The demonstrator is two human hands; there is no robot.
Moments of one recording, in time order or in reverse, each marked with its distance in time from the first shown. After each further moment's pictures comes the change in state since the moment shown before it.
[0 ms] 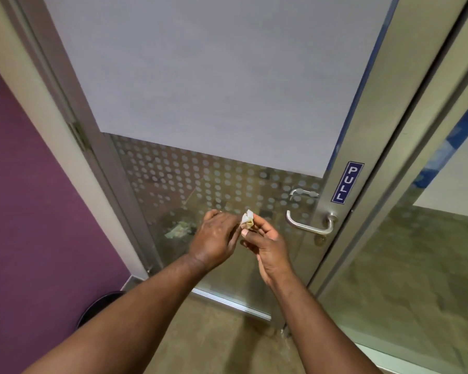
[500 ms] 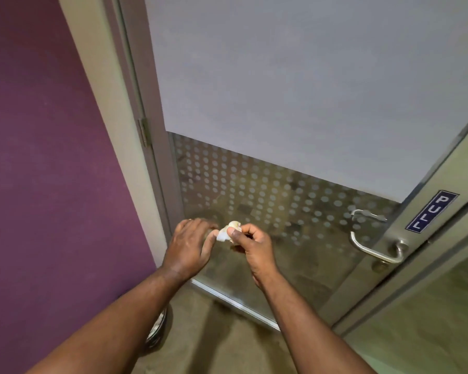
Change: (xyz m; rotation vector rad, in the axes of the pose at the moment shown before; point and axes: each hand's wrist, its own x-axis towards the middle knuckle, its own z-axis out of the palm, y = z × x) left_hand -0.095 -0.147 -0.101 0.096 0.065 -0.266; right_hand 0.015 0.072 0.157 -0.287 -0.122 0.034
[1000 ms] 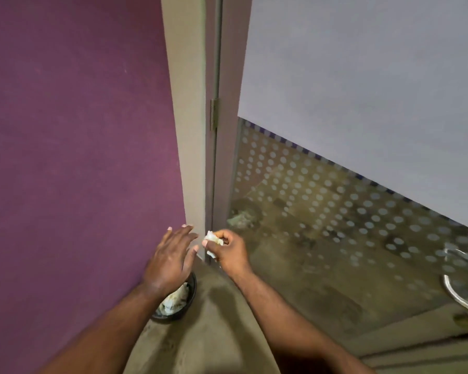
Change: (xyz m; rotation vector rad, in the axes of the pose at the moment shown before) left_hand -0.100 -0.154 -0.056 0.110 -0.128 -0.310; right_hand 0.043 0.103 0.172 -0.354 -0.242 0.070
